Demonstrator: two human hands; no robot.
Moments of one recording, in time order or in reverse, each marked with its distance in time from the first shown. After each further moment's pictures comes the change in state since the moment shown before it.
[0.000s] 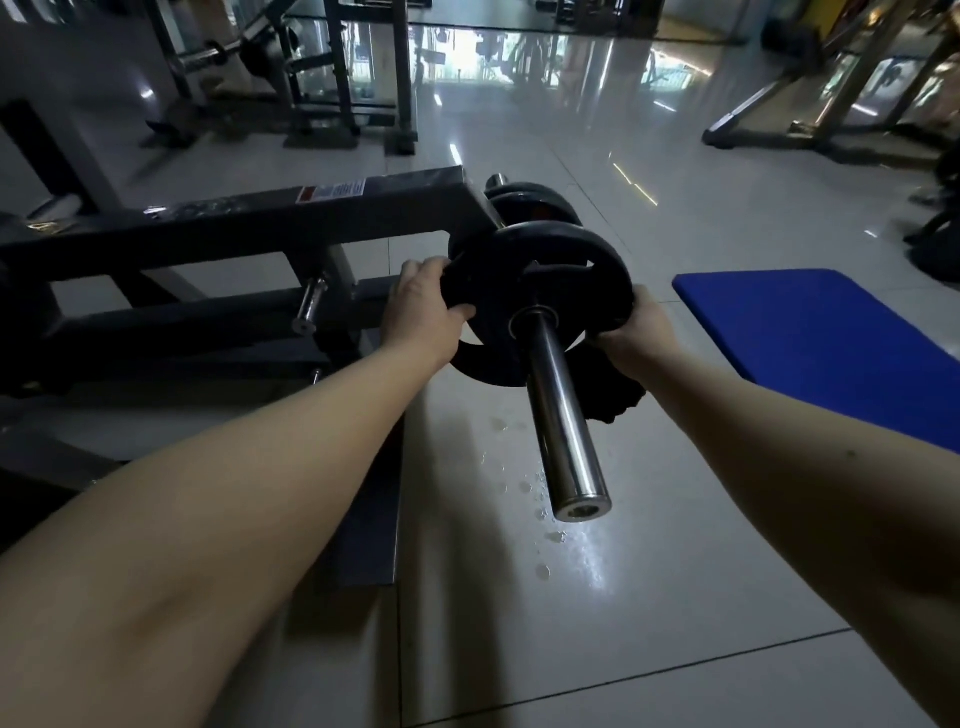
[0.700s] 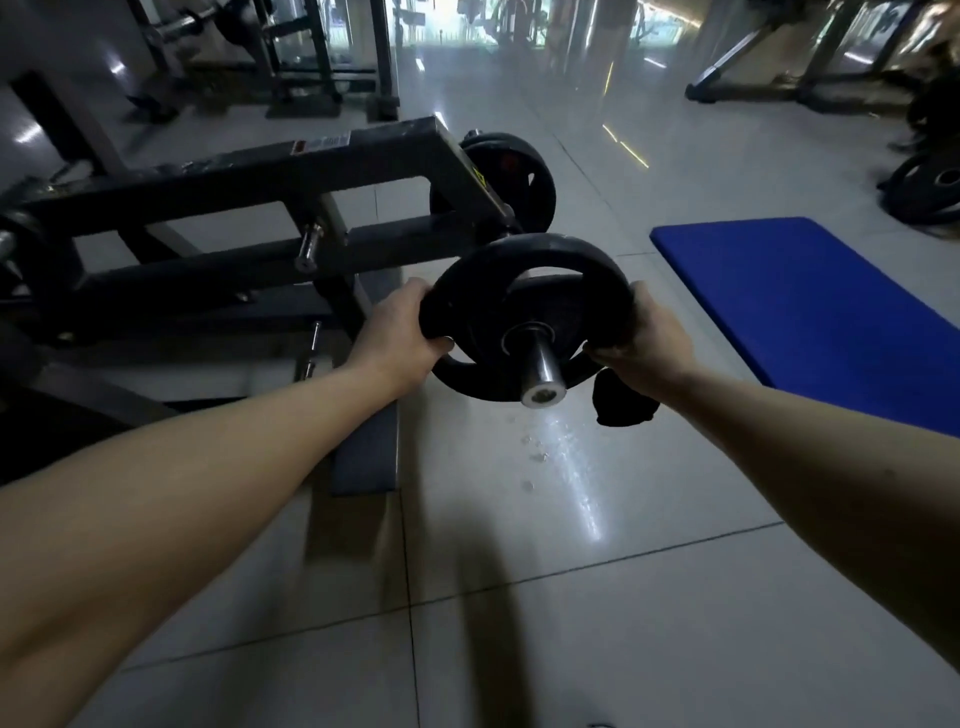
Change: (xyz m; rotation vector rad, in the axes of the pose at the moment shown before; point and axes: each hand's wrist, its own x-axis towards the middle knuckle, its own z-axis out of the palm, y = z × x) left_hand -0.122 -0.005 -0.035 -0.041 -0.183 0.103; right_hand -0.131 0.035 -0.051 -0.278 -0.016 -0.156
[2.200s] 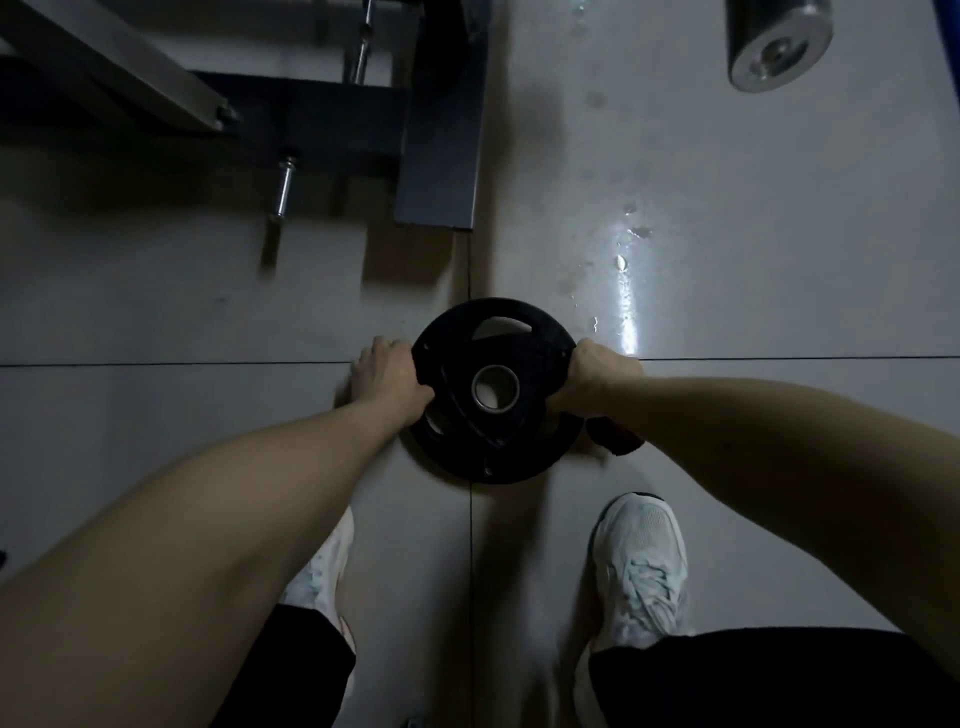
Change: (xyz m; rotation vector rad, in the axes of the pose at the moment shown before) left_hand -0.272 -0.191 0.112 0.583 -0.482 -0.718; right_hand -0.208 0.022 0.244 -0.419 -0.908 0.156
